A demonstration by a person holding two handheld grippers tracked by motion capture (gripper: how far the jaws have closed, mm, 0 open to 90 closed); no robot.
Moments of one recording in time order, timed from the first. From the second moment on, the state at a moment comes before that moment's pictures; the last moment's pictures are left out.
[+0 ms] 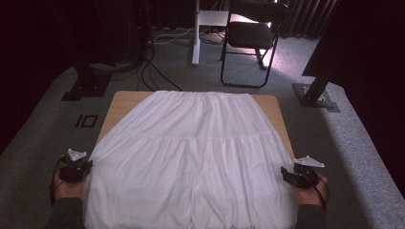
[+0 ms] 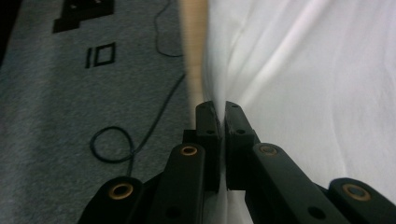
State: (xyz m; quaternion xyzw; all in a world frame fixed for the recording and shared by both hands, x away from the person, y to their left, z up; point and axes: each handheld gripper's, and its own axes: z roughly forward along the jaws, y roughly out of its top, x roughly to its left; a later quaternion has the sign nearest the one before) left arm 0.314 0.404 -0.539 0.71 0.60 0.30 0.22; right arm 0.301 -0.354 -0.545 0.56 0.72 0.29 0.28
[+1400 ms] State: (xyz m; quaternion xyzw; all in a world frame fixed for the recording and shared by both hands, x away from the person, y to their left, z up) left arm 0.308 0.120 -0.408 0.80 0.26 0.21 0.49; right arm 0.300 -0.350 -0.562 0.56 0.73 0.31 0.23
